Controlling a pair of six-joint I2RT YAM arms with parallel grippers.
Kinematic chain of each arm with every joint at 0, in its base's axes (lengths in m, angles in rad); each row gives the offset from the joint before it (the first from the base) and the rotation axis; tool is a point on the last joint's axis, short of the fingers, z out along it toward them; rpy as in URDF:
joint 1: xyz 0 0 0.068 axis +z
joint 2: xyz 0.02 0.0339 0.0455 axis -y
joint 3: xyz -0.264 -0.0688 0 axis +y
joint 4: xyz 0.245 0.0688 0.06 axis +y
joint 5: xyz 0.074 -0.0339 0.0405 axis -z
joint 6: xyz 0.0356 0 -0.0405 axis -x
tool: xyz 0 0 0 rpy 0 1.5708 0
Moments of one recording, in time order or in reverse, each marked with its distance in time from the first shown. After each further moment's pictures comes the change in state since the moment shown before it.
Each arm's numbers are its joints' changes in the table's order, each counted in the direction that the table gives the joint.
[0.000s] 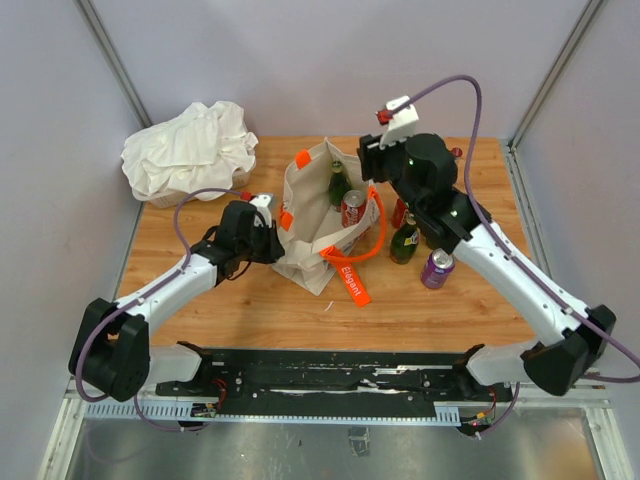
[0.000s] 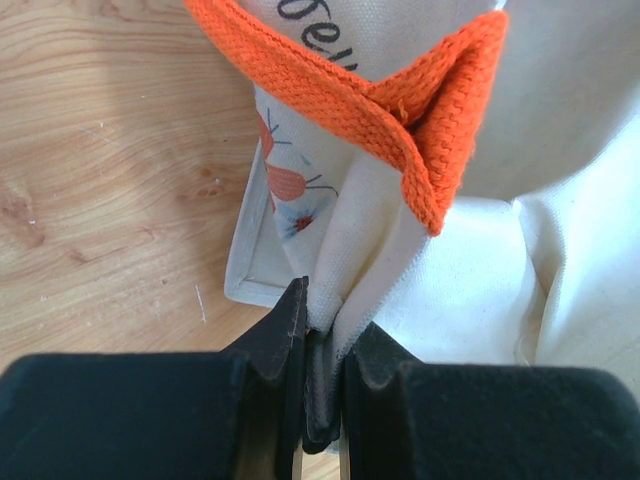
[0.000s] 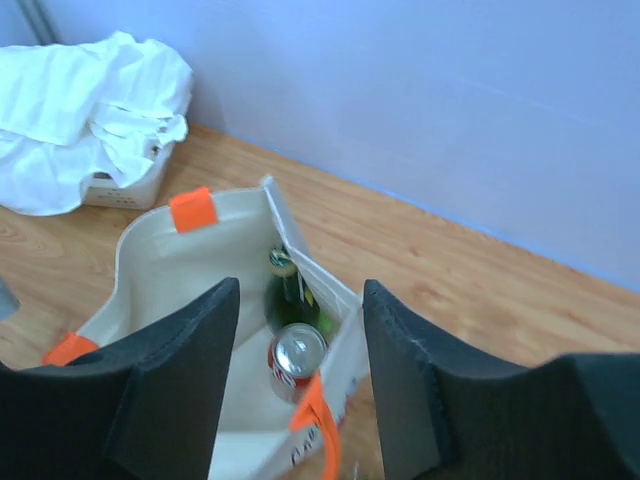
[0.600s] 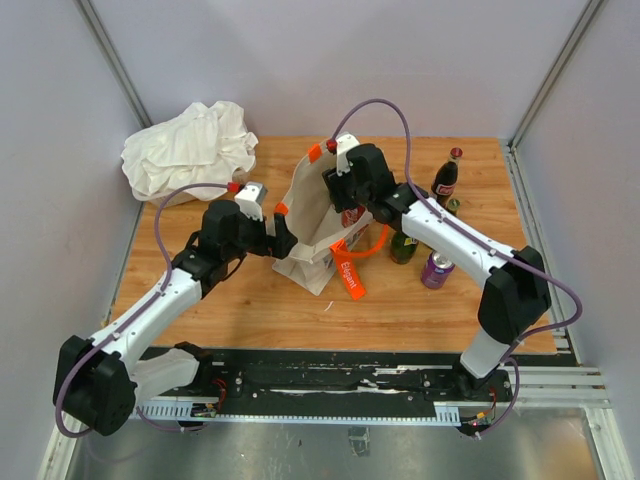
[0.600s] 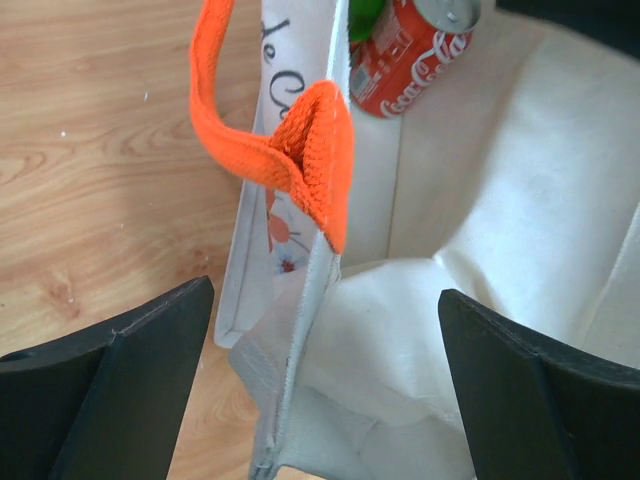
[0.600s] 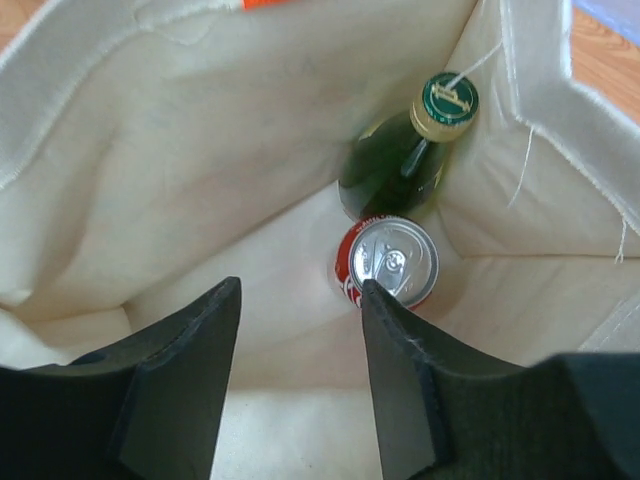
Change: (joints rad) left arm 0.000 0.190 0.011 -0.062 0.038 -0.034; right arm 0.006 -0.385 -0.109 0.177 -0.209 -0.060
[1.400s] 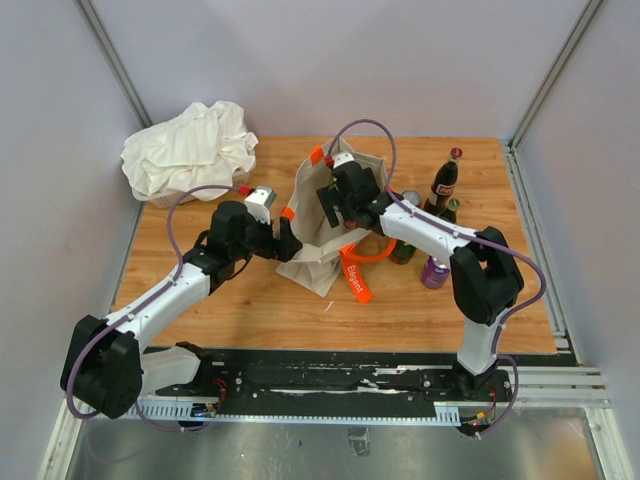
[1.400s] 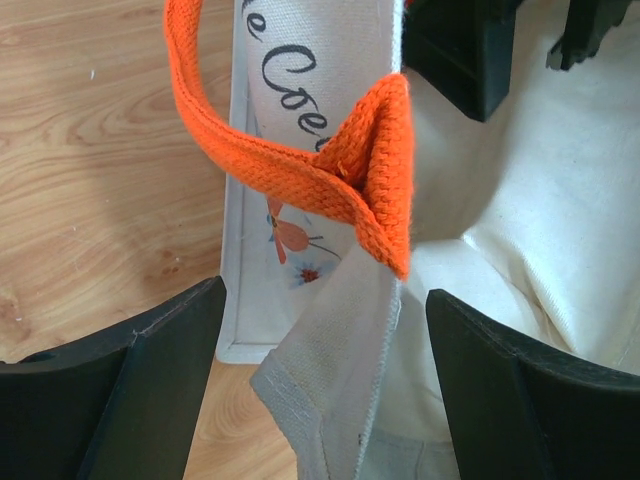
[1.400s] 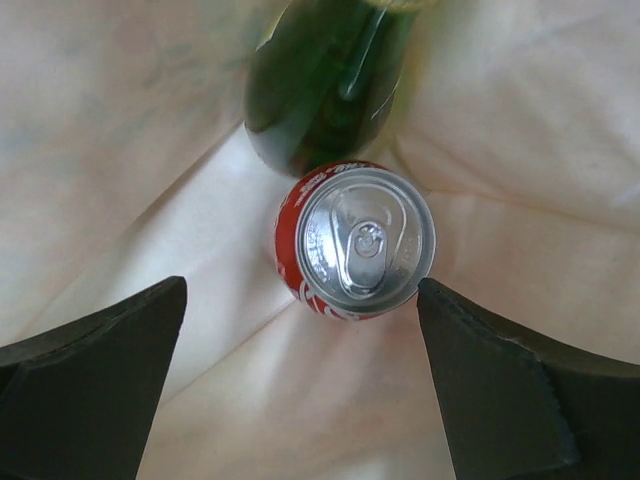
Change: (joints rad) left arm 0.000 -0.089 0.034 -0.100 0.080 -0.013; right arm -0.002 -0.157 0.056 -0.022 0.200 -0.058
